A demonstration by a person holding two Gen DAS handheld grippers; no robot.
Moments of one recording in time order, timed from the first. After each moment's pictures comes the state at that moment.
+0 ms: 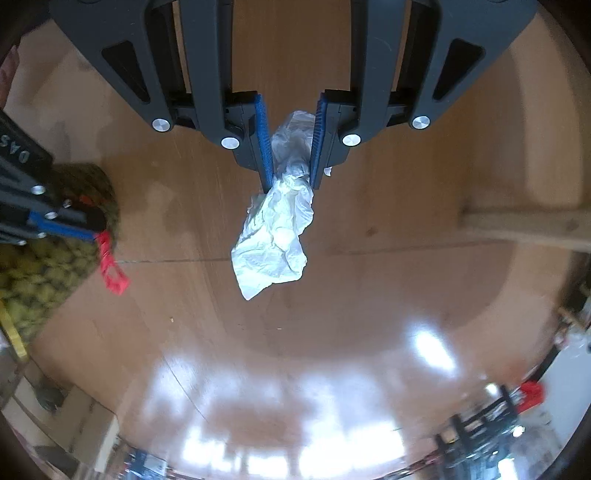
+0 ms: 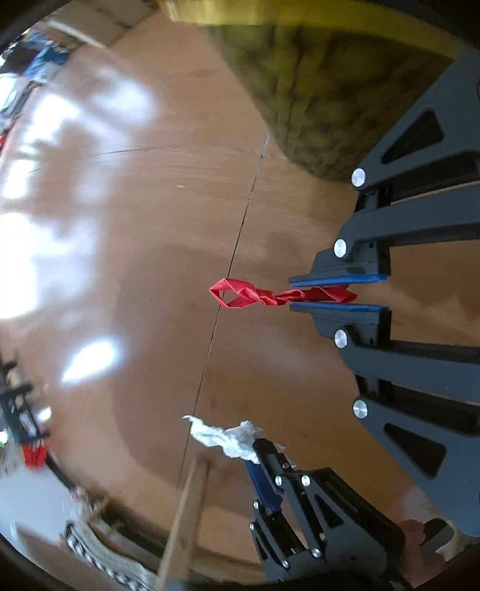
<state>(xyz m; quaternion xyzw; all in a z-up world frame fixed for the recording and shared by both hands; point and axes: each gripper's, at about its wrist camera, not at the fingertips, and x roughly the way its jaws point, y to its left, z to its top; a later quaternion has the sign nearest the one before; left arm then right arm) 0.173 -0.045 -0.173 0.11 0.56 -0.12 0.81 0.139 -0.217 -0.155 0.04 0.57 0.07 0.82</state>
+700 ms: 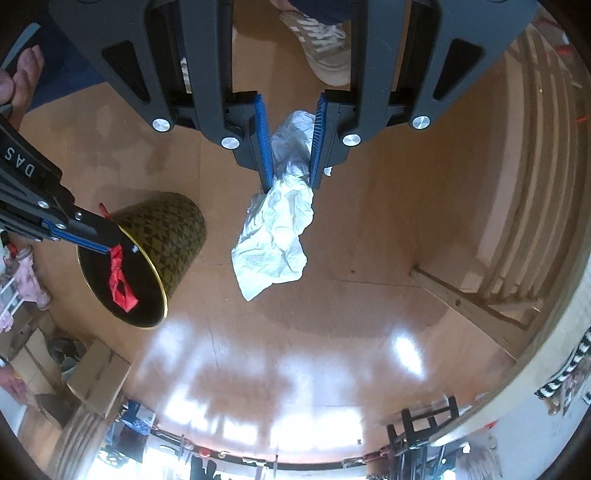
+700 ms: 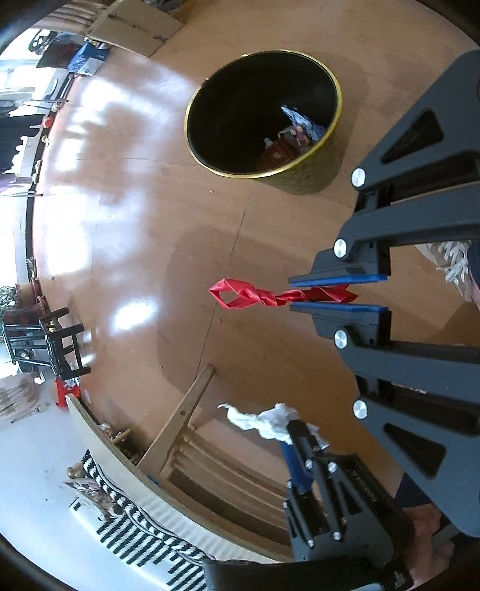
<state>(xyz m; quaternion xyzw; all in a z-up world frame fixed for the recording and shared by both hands) -0.023 -0.049 0.016 0.04 0.54 -0.09 0.84 -0.045 -0.229 0.045 0.05 0.50 0.13 0.85</state>
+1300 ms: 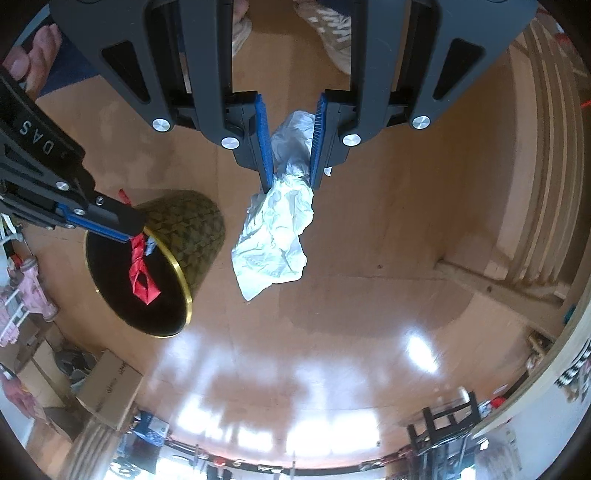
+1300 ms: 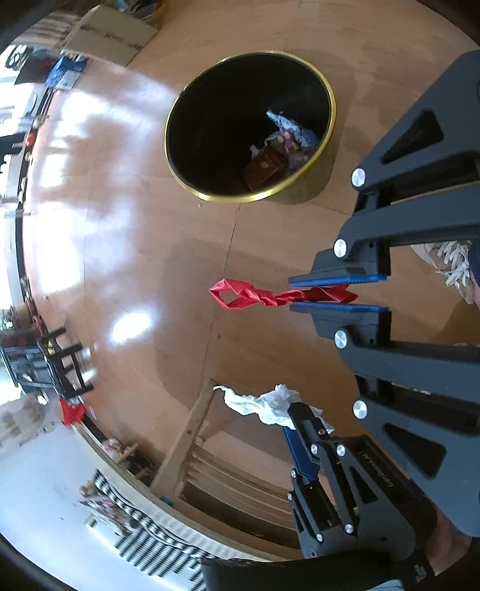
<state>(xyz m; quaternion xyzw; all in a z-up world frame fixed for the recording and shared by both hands) 0.000 -0.109 0.003 0.05 0.54 -0.11 0.83 -0.032 -0.264 0.025 0.09 0.51 0.10 0.85</state>
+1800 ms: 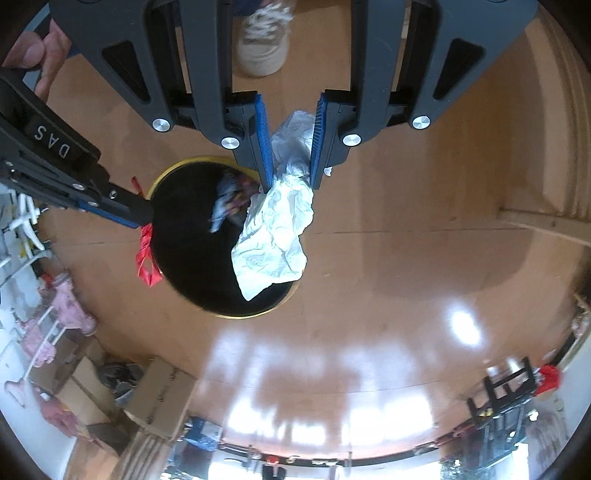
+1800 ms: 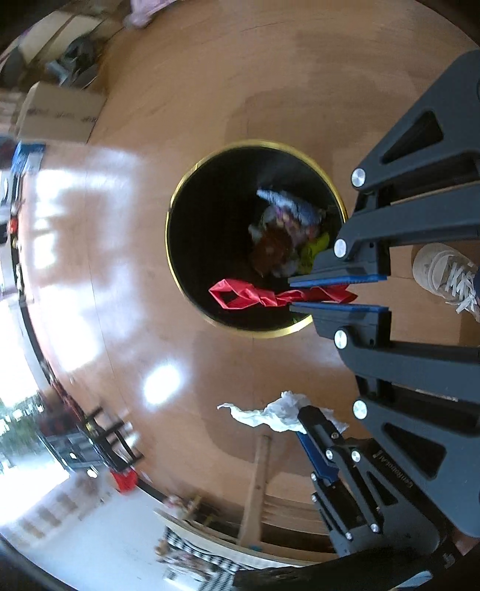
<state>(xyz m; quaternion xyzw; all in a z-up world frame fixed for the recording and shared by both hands) 0.035 -0.243 0.008 0.06 0.53 -0.20 0.82 -0.020 -0.403 0.031 0.17 0.51 -0.02 0.84</state>
